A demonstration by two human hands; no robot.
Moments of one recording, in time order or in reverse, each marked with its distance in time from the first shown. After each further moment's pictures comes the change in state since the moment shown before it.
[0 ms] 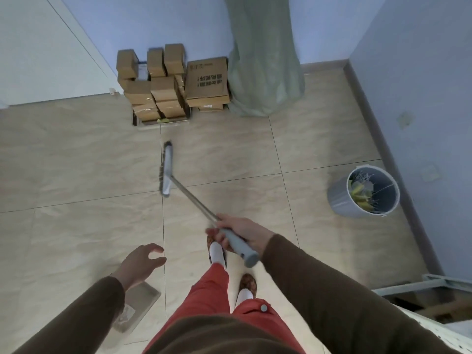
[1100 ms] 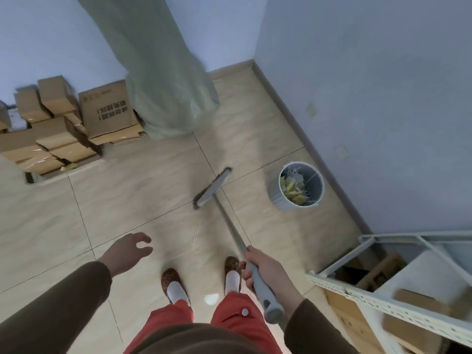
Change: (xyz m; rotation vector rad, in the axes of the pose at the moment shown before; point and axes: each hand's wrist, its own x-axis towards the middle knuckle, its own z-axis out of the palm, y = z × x) left_hand 0.148 0.240 -0.041 0.288 -0.115 0.280; right_hand -0.138 -0.058 -0.117 0.453 0.511 -0.252
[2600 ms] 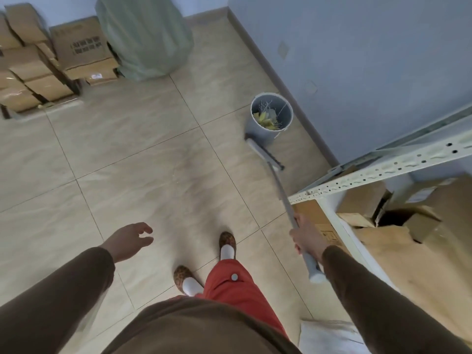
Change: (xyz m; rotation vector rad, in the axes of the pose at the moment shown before) left_hand -0.226 -0.071 0.265 0.023 -0.099 0.024; right_hand -0.070 0.230 -0.305 -0.848 0.401 -0.182
